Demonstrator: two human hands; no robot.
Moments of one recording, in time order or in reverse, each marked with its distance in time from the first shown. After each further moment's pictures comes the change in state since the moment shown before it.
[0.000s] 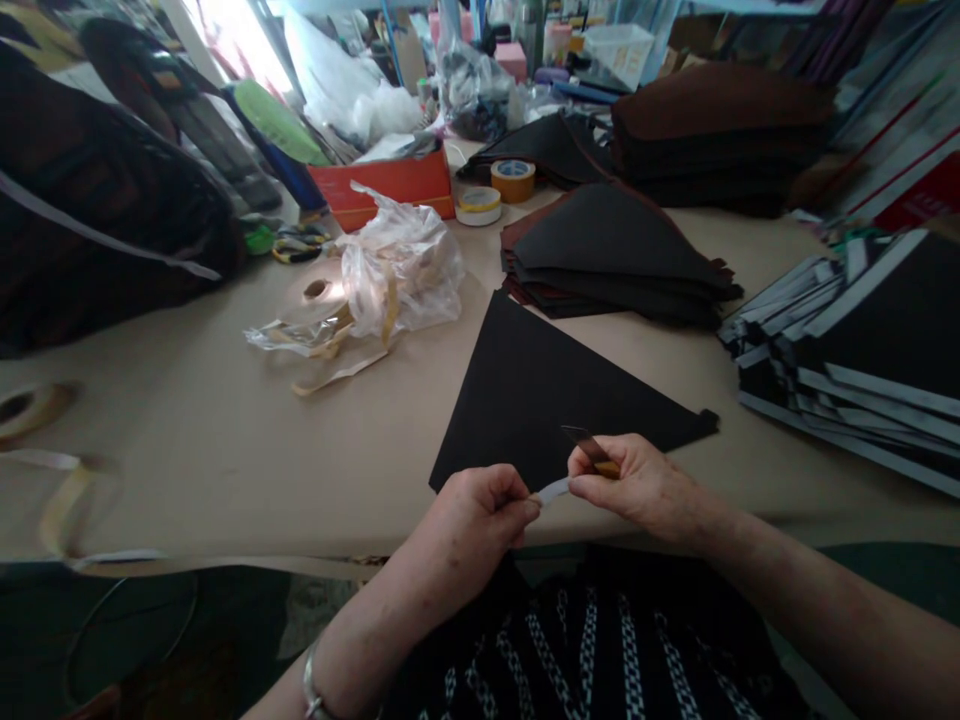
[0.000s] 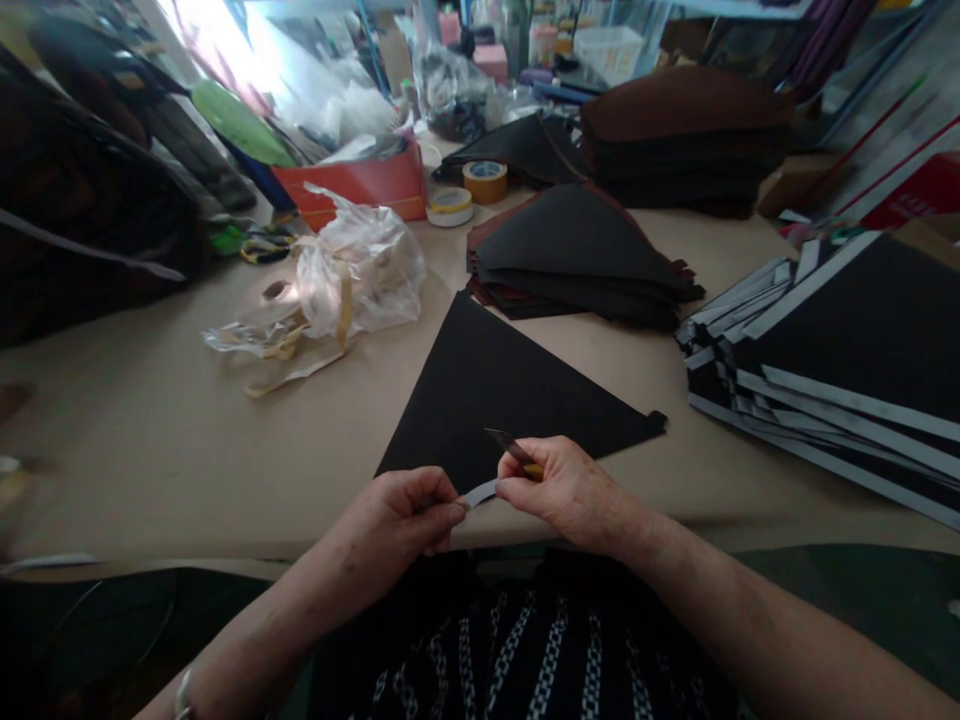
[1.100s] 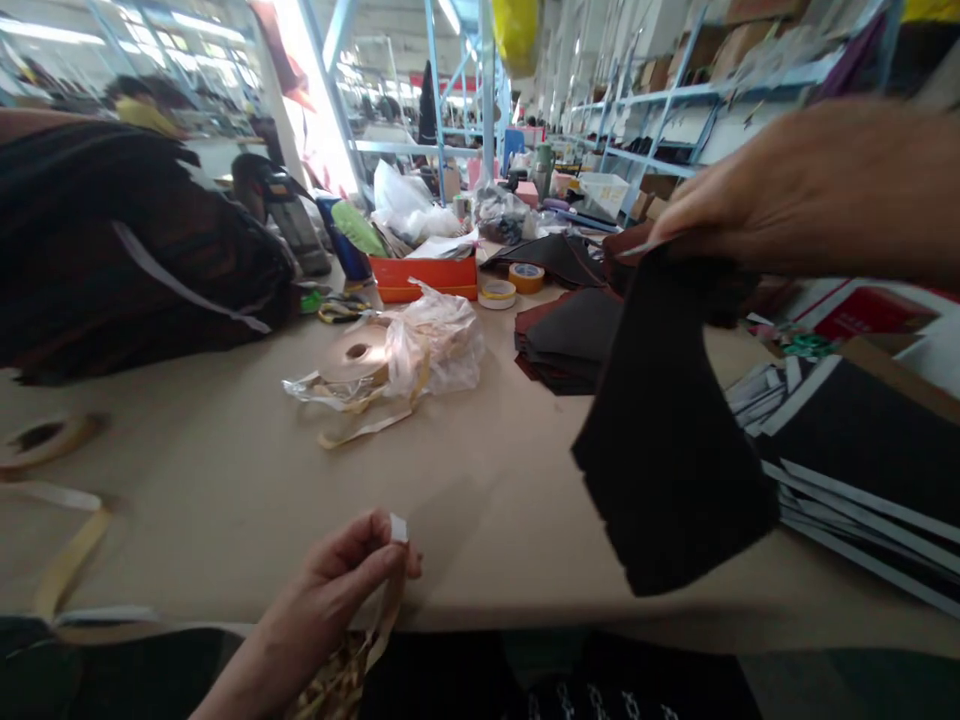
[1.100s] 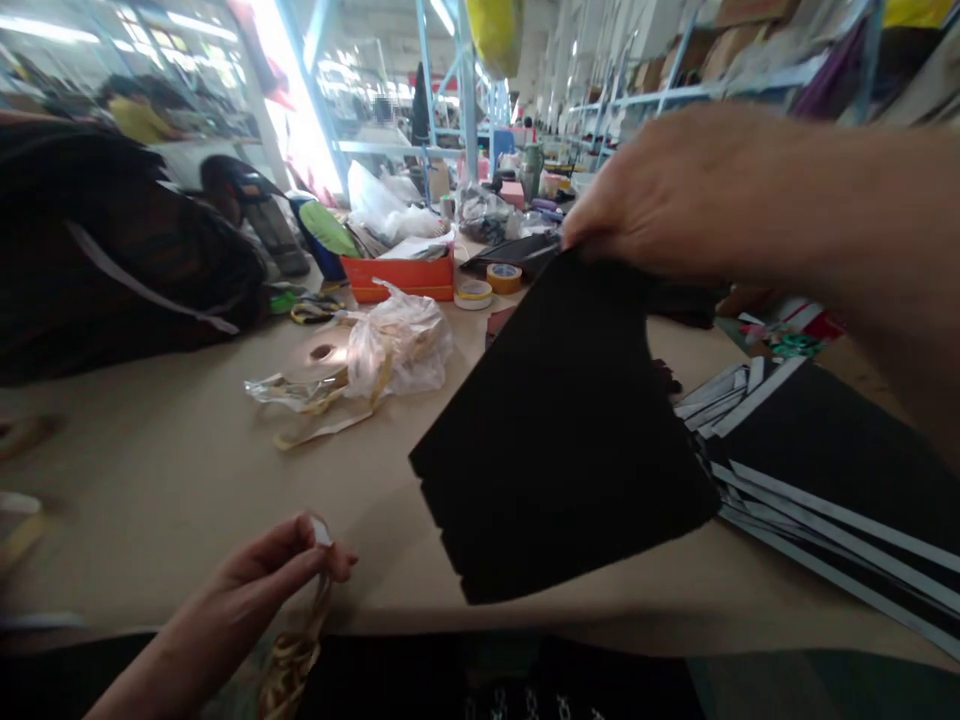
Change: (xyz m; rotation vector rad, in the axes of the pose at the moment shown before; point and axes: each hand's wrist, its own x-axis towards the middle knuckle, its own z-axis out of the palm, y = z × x) left_hand -0.043 -0.074 -0.080 -0.502 0.296 0.173; right_hand 0.031 -0.248 -0.137 -0.949 0.304 -0.457
